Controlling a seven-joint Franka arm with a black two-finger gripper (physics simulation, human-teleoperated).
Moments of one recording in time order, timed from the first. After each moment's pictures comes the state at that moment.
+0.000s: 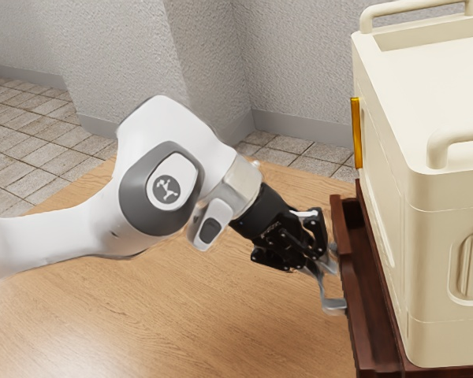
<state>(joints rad) -0.30 -0.11 0.13 -2.02 -0.64 2.25 2.85</state>
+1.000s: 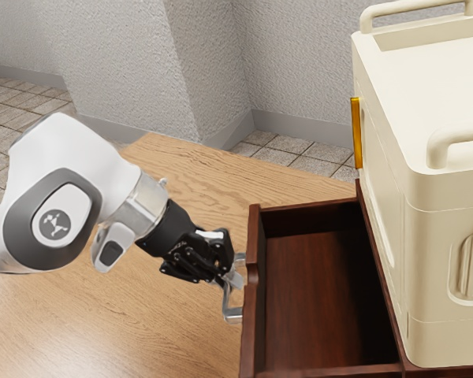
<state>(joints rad) -0.34 -0.44 0.24 -2.31 -0.39 2.26 2.82</state>
